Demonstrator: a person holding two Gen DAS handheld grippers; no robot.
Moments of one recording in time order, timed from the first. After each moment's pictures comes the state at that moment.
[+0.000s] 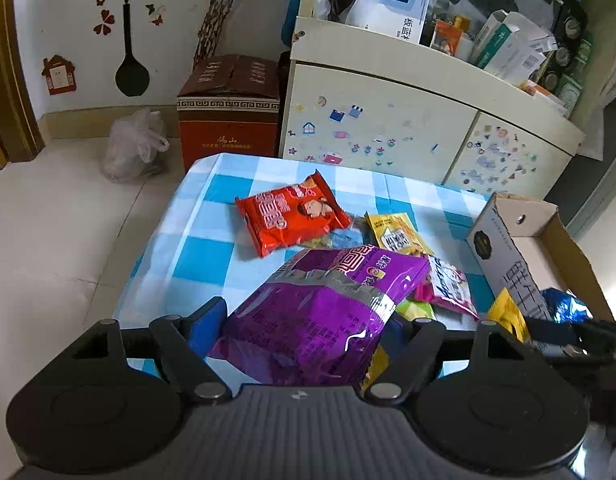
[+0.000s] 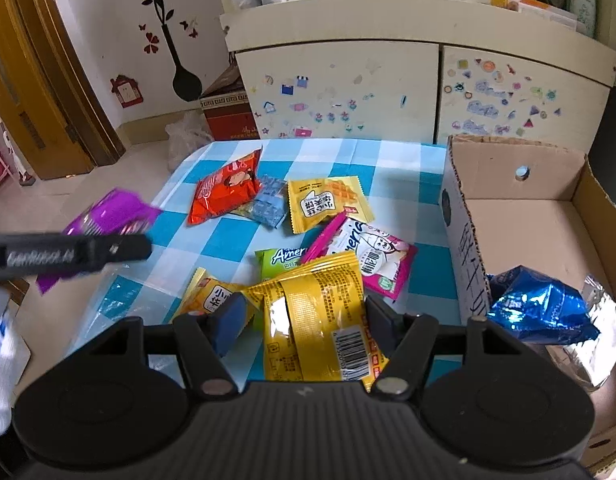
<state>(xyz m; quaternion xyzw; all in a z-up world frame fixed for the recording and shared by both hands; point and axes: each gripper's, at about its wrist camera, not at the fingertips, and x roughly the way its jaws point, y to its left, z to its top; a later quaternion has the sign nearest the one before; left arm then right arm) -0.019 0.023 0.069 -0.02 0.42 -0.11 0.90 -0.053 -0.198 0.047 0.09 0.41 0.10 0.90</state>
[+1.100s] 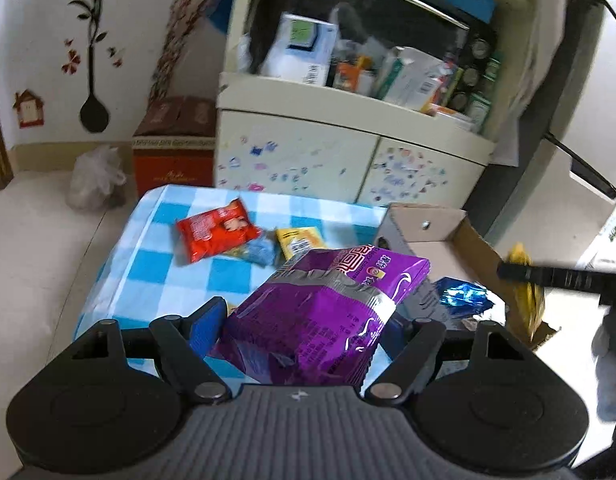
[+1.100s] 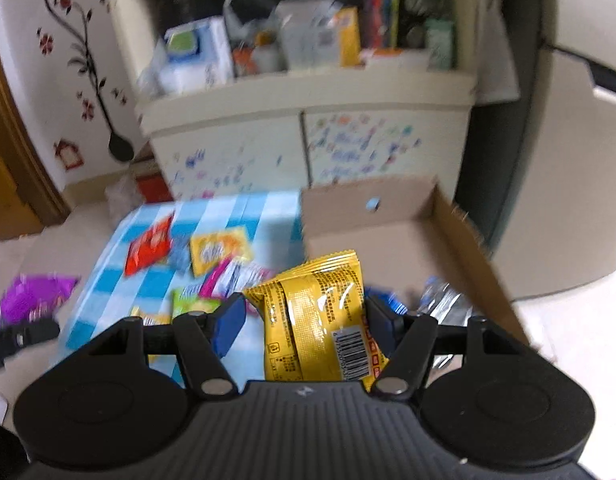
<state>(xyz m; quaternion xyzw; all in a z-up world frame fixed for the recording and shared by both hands) -0.100 -0.011 0.118 -0.03 0.36 -0.18 0.92 -0.121 -0.295 0.111 0.12 0.35 -0.01 0.93</state>
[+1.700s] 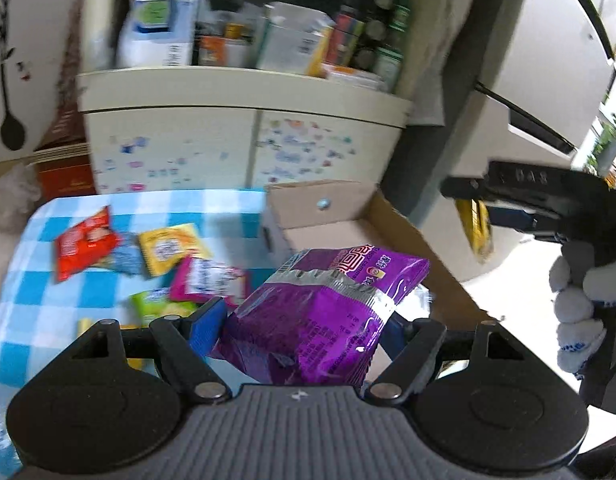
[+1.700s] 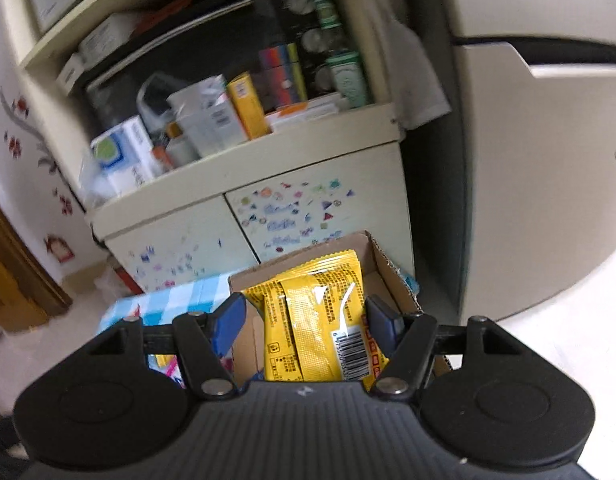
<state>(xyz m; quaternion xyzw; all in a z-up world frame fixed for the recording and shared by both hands) -0.096 -0.140 0.101 0.00 0.37 -0.26 0.89 -0.105 -0.408 0.109 0.23 0.29 -0.04 0.93</state>
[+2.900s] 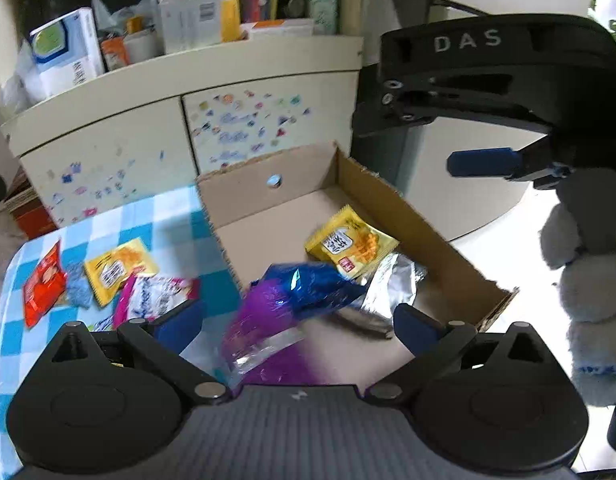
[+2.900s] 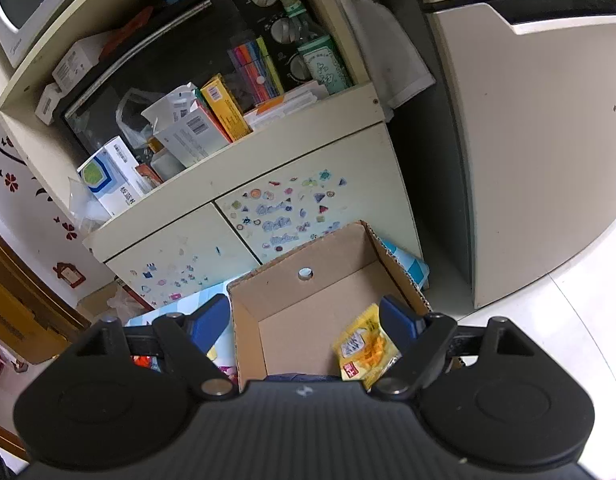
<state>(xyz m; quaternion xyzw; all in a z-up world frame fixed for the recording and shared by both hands) -0.093 -0.238 0.077 0.12 0.39 -0.25 0.88 -0.094 -0.426 0.099 0.28 0.30 -0.04 0.91</state>
